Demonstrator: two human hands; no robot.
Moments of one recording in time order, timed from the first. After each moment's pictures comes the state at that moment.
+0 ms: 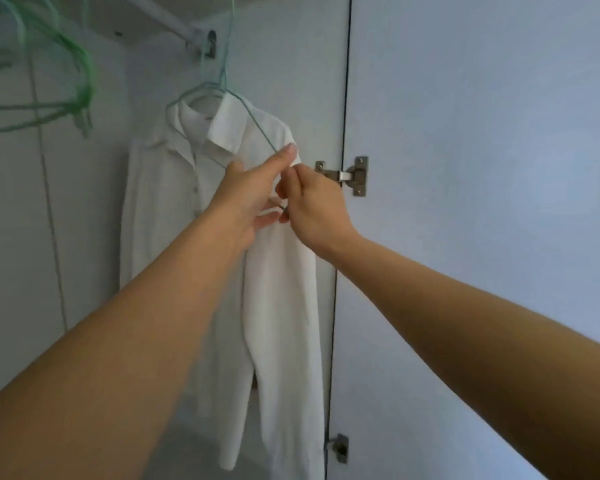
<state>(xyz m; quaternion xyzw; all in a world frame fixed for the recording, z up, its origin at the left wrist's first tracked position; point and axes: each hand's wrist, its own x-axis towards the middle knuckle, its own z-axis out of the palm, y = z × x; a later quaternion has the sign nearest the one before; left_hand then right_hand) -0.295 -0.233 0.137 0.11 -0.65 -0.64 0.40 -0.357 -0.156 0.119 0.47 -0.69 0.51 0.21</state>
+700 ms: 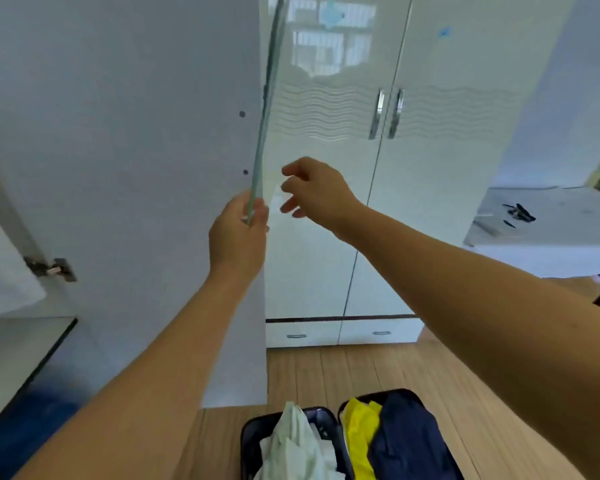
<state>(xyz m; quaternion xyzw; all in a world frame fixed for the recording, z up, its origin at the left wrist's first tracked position) -0.338 0.236 -0.123 0.07 -0.78 -0.56 0.27 -0.392 0.350 -0.068 0.19 -0.85 0.49 0.04</state>
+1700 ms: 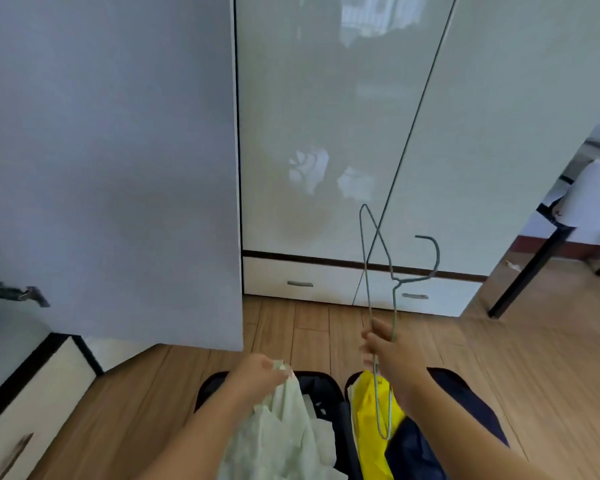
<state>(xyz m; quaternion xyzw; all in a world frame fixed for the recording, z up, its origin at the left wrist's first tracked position) -0.392 0.282 -0.716 0.21 -0.81 -0.51 -0.20 -0.446 0.496 -0.687 -0.12 -0.75 0.64 -0.13</state>
